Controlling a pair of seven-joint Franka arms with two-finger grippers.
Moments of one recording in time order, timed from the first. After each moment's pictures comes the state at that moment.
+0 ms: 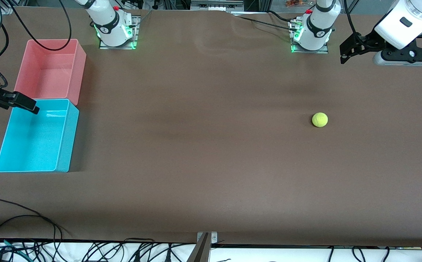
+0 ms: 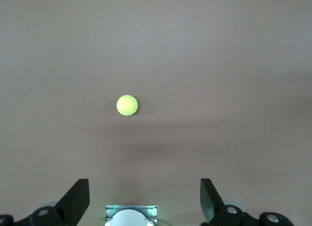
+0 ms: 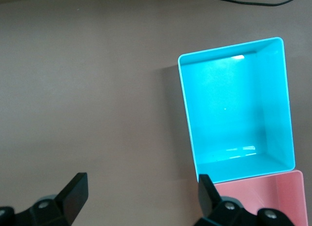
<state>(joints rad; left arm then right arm) -0.12 -0.06 -0.09 -1.53 -0.02 1.37 -0.21 0.04 0.11 -0.09 -1.57 0.02 1.71 0.11</state>
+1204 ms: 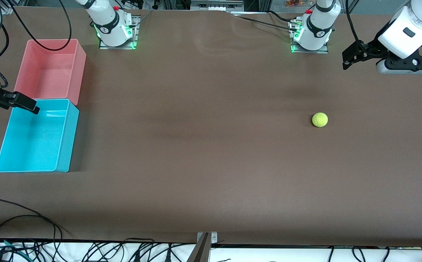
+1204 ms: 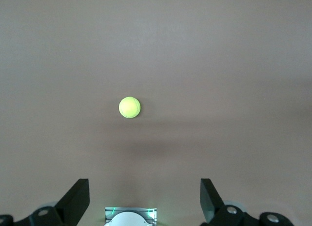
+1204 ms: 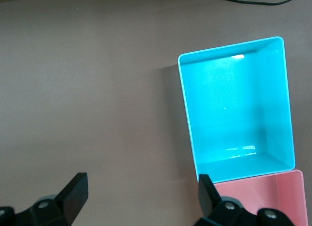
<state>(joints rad) -0.12 -0.04 -0.07 -1.53 -0.02 1.38 -0.21 0.04 0.11 -0.09 -1.57 0.02 1.71 0.11</state>
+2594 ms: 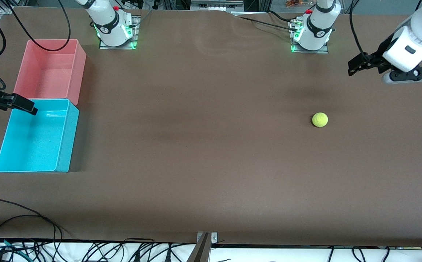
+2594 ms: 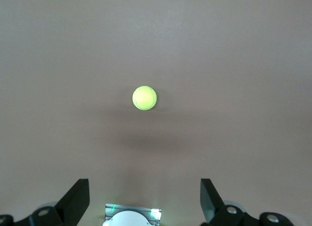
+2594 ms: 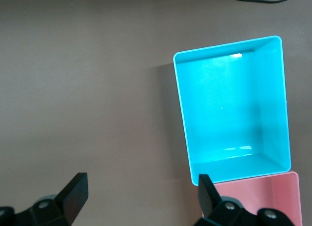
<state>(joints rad) -0.04 -0.13 -0.05 -1.80 -0.02 1.52 -0.21 0.03 0.13 -0.10 -1.57 0.02 1.71 0.08</state>
